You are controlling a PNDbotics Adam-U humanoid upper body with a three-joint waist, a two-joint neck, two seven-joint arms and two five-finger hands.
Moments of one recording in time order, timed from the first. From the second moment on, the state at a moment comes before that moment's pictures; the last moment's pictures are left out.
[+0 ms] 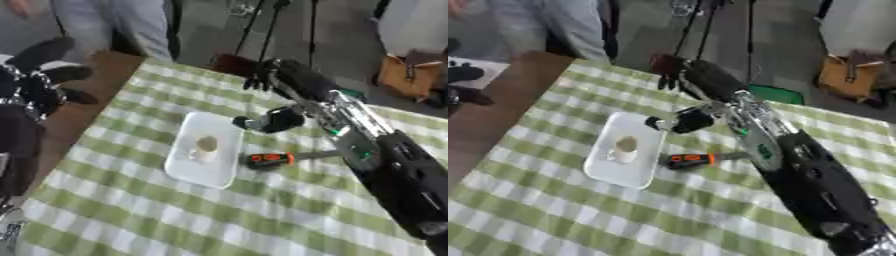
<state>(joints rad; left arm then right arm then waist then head) -0.43 0.18 -0.15 -1.96 0.02 -0.09 -0.11 -0.62 -0.57 0.24 -1.56 0.75 -0.18 0.09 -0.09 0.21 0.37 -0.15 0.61</state>
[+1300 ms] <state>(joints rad) -0.36 0.22 -0.06 -1.92 -0.08 -0.09 0.00 -0.34 -0.63 0.13 -1.98 0.35 -0.17 0.22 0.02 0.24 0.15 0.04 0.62</state>
